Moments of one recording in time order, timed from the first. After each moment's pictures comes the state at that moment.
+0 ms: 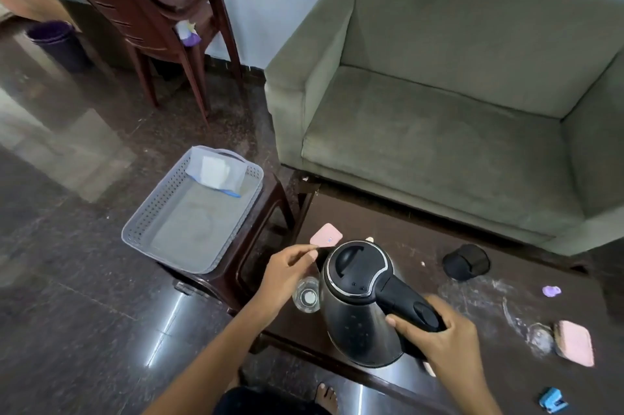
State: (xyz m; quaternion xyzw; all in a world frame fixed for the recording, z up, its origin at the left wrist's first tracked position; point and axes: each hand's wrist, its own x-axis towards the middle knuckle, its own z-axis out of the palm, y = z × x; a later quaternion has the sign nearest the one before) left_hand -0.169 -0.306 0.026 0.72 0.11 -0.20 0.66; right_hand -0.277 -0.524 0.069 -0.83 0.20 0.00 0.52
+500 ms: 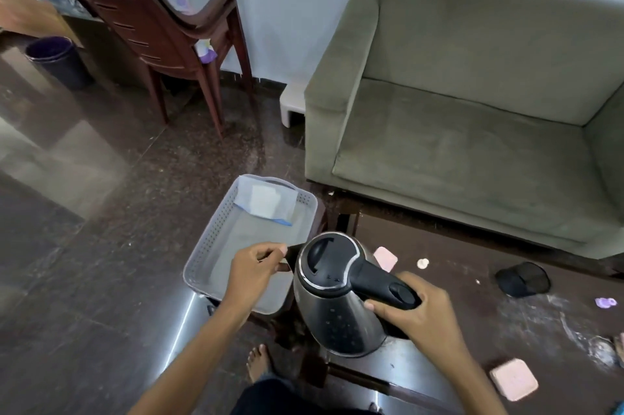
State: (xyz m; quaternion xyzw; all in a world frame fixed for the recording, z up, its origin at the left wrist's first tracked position) left_hand -0.065 -0.098 0.055 0.73 0.15 -0.13 0.65; right_hand -0.161 -0.331 0.111 -0.83 0.13 0.02 0.54
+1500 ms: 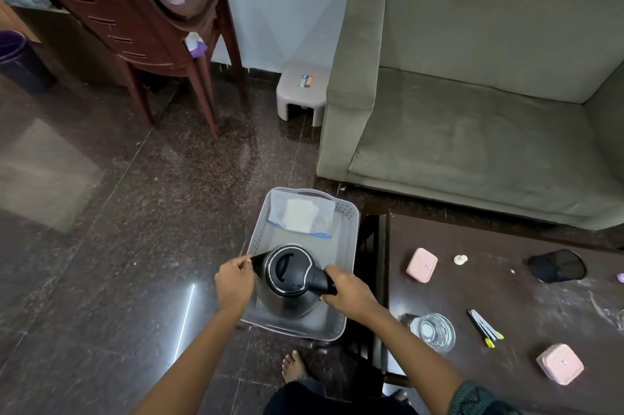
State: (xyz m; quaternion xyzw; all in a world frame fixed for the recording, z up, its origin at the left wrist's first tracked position) left_hand 0.042 0.053 -0.025 0.86 0.23 -0.13 0.43; right_hand -0.019 -0.155 -0.027 -0.92 0.06 0.26 0.28
